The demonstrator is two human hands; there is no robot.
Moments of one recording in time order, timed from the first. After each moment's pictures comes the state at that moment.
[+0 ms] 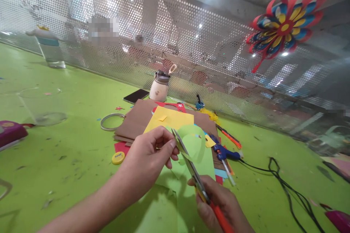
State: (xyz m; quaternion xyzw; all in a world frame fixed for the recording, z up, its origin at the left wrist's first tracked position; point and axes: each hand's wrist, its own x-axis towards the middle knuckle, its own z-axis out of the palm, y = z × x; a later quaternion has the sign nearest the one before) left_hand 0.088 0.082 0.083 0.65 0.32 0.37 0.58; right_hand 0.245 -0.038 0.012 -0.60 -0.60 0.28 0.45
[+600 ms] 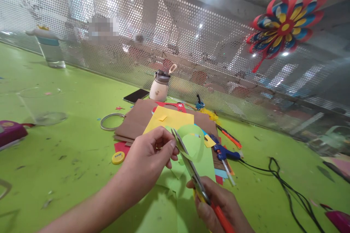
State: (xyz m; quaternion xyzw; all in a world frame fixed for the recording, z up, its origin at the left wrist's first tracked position) left_hand 0.088 0.080 0.082 0.65 0.33 0.37 0.58; right_hand 0.238 -0.039 0.014 -0.61 -0.55 0.32 0.47
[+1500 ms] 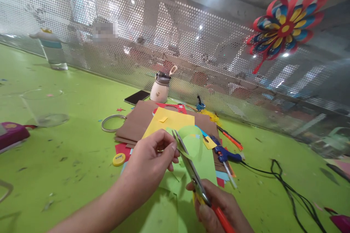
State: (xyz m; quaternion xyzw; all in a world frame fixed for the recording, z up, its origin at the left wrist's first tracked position) left_hand 0.092 0.081 0.075 0.63 0.32 0.39 0.59; right_hand 0.242 -0.038 0.006 -0.59 -0.53 0.38 0.48
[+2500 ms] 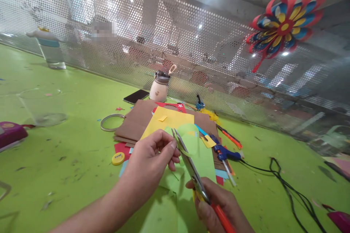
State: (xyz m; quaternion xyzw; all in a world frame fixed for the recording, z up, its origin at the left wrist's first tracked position) left_hand 0.094 0.077 0.072 0.59 0.31 0.40 0.63; right_hand 0.240 -0.039 0.012 -0.60 -0.53 0.37 0.47
